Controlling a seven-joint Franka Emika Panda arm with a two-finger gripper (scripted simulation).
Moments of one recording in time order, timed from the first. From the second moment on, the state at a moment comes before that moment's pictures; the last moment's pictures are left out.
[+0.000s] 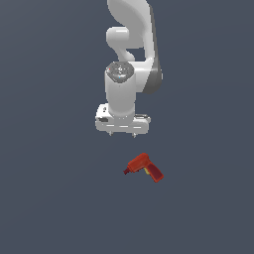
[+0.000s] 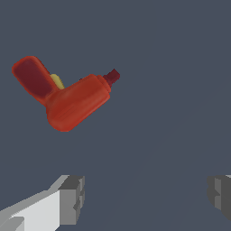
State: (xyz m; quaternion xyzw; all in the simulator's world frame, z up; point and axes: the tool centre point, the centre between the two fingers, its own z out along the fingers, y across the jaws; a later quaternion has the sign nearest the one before) arm -0.014 -0.018 0.159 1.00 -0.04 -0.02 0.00
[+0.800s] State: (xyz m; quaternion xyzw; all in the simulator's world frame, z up) arm 0.021 -0.006 0.130 0.98 -0.19 -0.04 -0.02
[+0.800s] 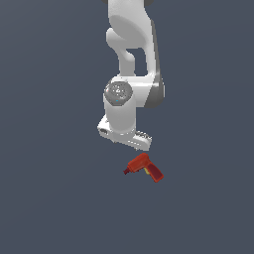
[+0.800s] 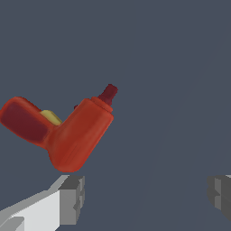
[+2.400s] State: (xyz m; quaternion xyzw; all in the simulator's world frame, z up) arm 0.075 0.033 0.054 0.87 -0.47 -0.12 -0.04
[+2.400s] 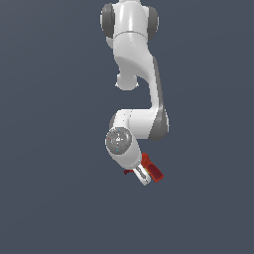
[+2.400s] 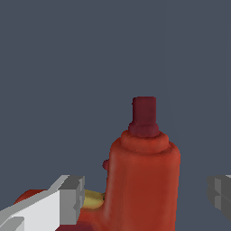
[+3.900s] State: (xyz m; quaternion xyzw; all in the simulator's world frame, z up) arm 0.062 0.027 0.036 0.87 -0.47 -0.12 -0.04
